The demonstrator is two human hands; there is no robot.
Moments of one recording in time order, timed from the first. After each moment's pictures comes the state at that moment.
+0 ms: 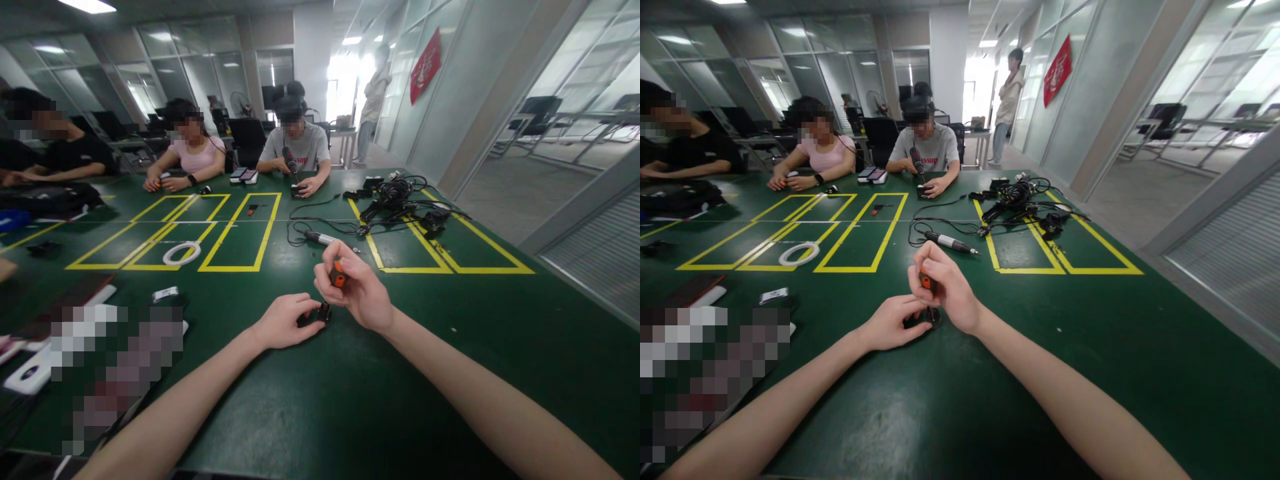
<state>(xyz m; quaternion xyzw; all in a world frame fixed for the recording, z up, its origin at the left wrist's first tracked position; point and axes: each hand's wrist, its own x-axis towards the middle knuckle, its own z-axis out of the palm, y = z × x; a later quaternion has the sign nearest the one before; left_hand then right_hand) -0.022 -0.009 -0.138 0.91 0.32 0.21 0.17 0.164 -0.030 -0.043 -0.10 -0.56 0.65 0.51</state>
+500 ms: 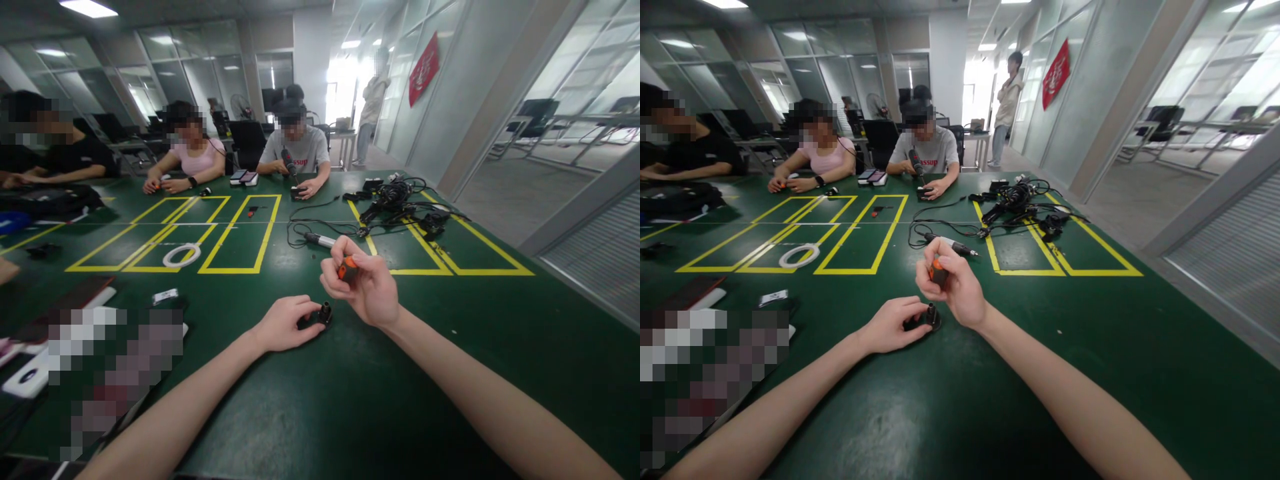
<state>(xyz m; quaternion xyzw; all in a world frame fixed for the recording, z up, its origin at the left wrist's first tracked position) -0.022 -0.010 -0.136 0.91 0.32 0.22 0.16 0.170 -0.025 -0.037 -0.10 -0.53 0.66 0.52</state>
